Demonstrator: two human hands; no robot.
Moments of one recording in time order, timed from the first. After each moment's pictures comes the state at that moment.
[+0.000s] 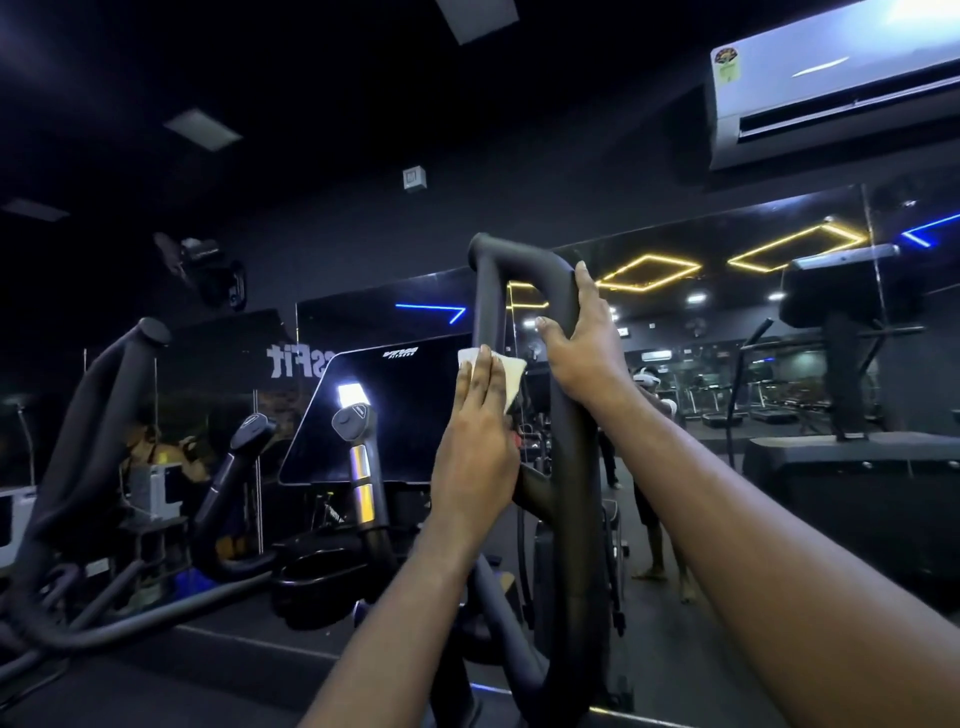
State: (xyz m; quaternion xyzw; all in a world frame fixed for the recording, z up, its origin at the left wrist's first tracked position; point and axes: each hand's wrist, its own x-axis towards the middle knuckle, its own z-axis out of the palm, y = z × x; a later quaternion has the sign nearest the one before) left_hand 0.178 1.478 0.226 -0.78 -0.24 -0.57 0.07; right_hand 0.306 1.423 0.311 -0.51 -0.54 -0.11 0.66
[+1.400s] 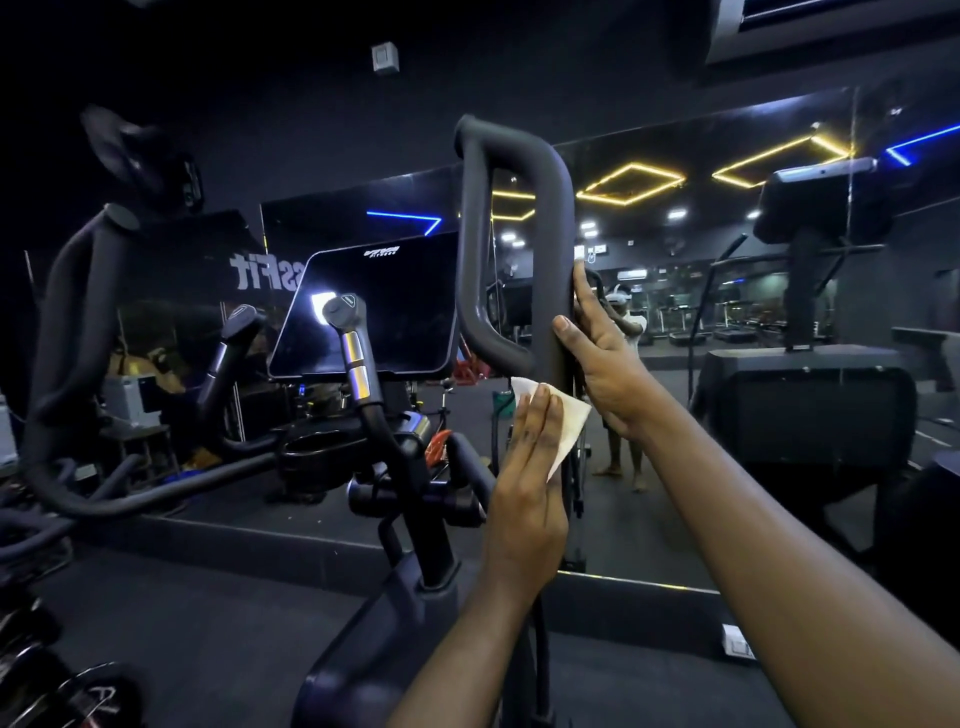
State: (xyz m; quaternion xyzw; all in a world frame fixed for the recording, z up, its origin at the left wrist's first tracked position) left_hand 0.183 1.385 0.063 -0.79 -0.12 -0.59 -0.12; right_hand 0.310 1.364 0.188 -0.38 -0.61 0.19 0.67
